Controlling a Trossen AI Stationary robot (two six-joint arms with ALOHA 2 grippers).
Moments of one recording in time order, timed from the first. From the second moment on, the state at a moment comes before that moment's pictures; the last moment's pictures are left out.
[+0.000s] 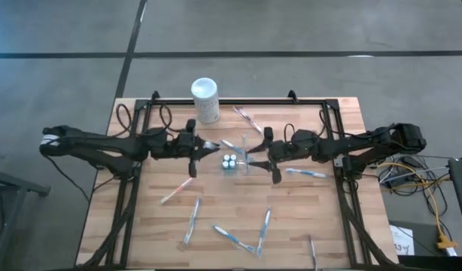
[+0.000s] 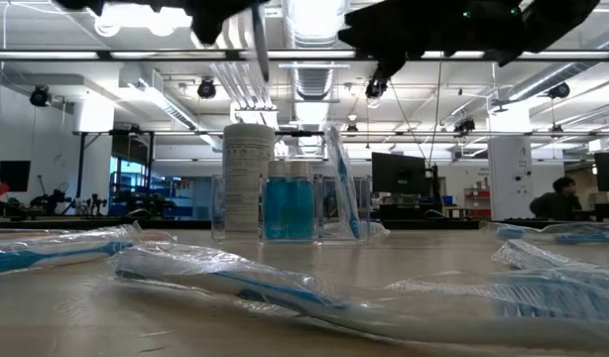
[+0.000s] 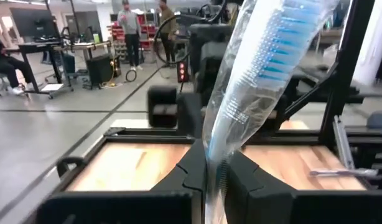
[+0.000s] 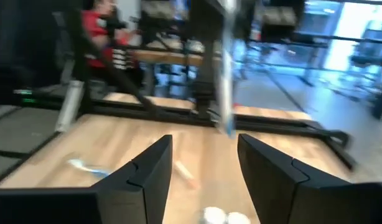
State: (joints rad) left arm -0.01 1.04 0.70 0.37 -0.10 0.00; right arm -0.04 1.31 0.63 0.63 -0.16 -0.06
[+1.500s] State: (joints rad) left arm 0.06 1.53 0.34 1.06 -0.26 -0.24; right arm 0.00 1.29 0.34 0.94 -0.21 -0.03
